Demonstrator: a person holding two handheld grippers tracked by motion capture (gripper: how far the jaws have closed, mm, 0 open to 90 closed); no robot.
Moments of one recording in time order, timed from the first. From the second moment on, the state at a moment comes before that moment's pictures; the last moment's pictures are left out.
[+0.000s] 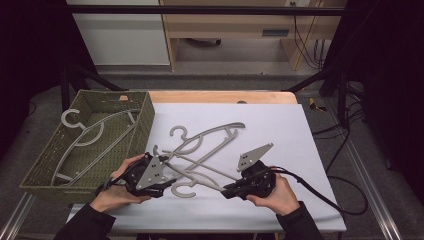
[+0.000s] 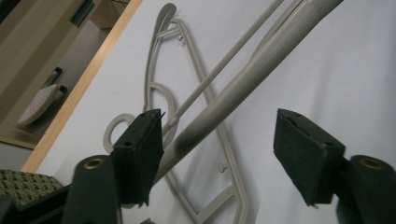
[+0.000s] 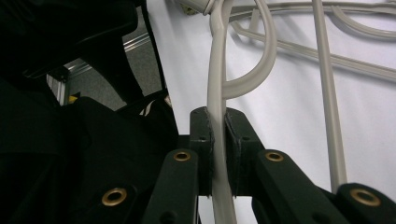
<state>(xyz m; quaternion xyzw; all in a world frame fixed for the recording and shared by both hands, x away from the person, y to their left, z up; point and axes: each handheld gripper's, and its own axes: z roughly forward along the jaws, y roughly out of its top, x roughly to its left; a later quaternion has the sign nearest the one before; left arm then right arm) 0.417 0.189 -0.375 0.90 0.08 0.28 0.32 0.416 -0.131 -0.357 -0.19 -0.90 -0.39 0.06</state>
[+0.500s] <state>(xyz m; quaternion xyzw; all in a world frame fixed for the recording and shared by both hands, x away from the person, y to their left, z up) 0.412 0.180 -0.383 0.91 0.02 0.30 0.30 0.416 -0.127 -0.361 -0.17 -0.90 -0.39 0.08</state>
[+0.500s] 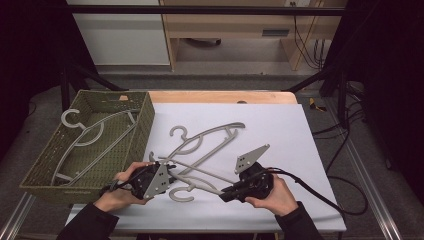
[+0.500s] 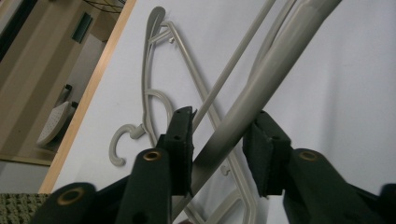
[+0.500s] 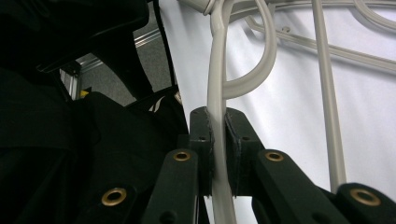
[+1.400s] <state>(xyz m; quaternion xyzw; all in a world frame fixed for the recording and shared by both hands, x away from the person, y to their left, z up) 0.396 0.175 -0.372 0.90 0.04 0.30 0.30 0.423 -0.147 -0.344 -0.20 -0.87 -0.45 0.01</state>
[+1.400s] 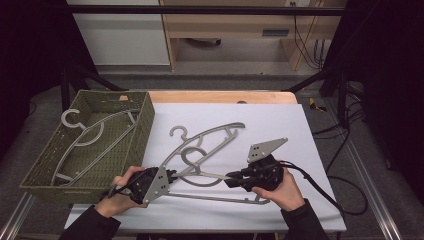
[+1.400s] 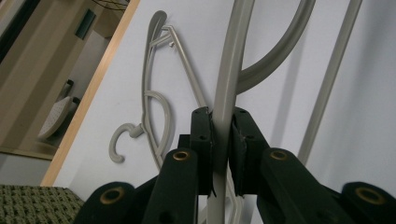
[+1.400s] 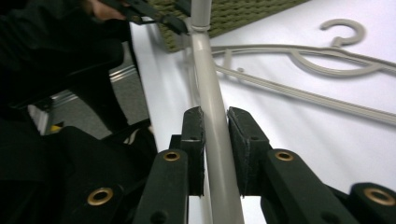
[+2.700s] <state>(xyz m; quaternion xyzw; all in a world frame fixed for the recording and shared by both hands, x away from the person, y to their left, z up) 0.413 0.217 -0.321 0.84 0.28 0.31 0.35 0.426 -0.212 -0.360 -0.34 -0.74 -0.54 -0.20</state>
